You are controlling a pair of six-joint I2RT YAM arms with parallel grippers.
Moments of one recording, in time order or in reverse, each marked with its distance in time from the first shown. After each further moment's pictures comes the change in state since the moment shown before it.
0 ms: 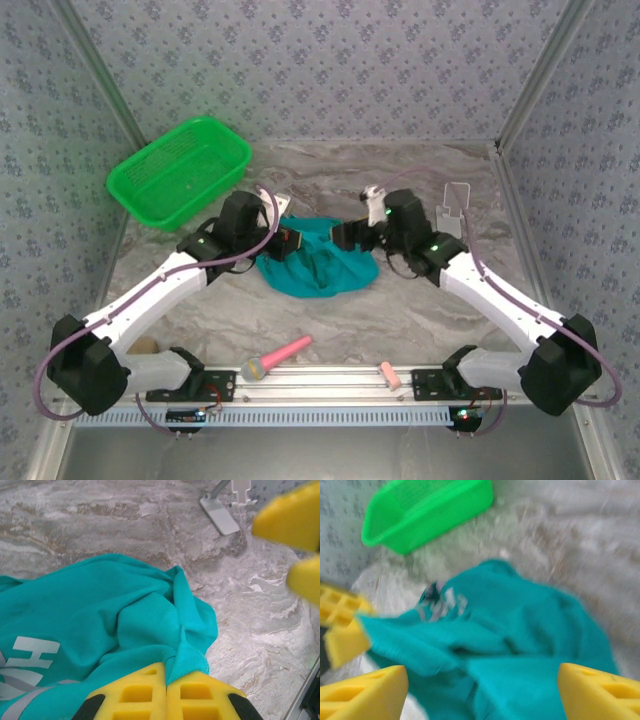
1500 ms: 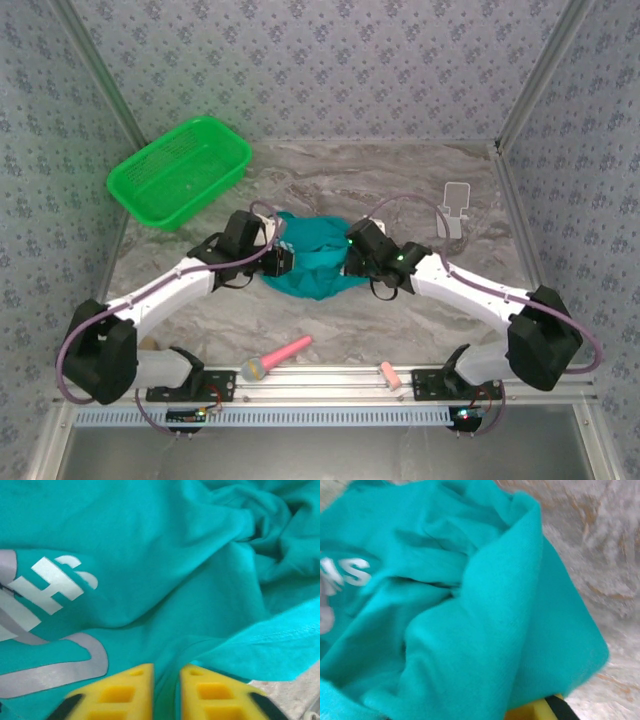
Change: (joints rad) left arm 0.058 0.077 -0.207 0.079 0.035 -0.098; right arm 0.119 0.151 -0.050 -0.214 0.342 0.396
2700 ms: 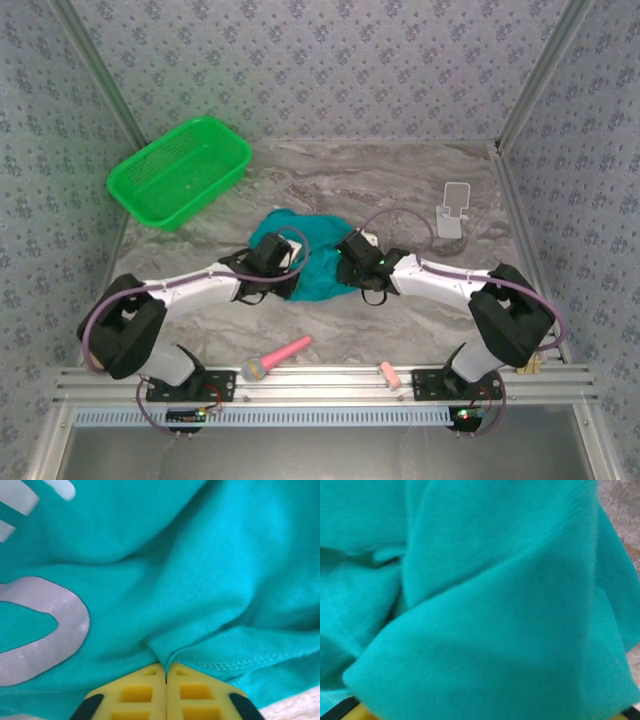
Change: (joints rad) left arm -0.178 0.119 -0.042 0.035 -0.272 0.070; right arm 0.039 0.166 -0.023 0.113 0.024 0.120
